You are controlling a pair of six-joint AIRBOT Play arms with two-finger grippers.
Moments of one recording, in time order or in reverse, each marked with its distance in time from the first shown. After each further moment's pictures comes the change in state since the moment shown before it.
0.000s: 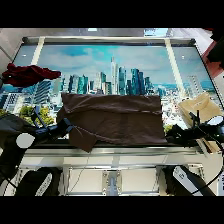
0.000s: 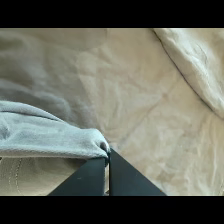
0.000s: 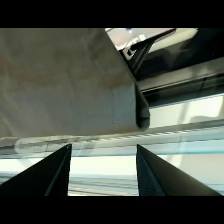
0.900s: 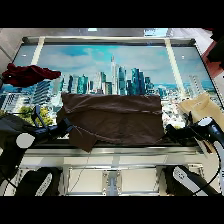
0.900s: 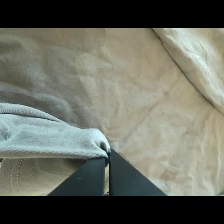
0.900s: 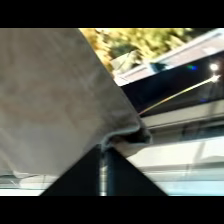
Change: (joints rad) left arm 0.000 0.000 0.000 -0.001 -0.002 0.030; right arm 0.094 -0.056 -0.047 0.033 -0.195 0.026
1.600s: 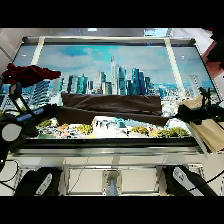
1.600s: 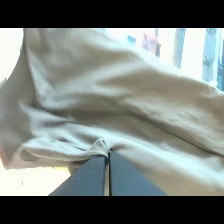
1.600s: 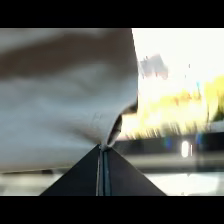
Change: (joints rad) left arm 0.000 -0.067 0.297 0.323 0.029 0.094; right arm 0.024 0.052 0.404 -0.002 0.117 -0.065
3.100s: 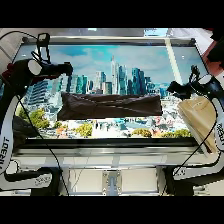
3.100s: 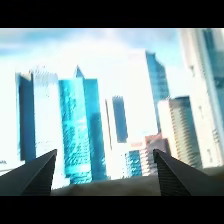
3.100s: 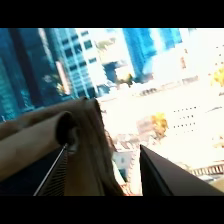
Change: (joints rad) left arm -0.001 -0.799 0.752 -0.054 0.107 0.409; right arm 0.105 -0.562 0.378 -0.020 -0.347 0.050
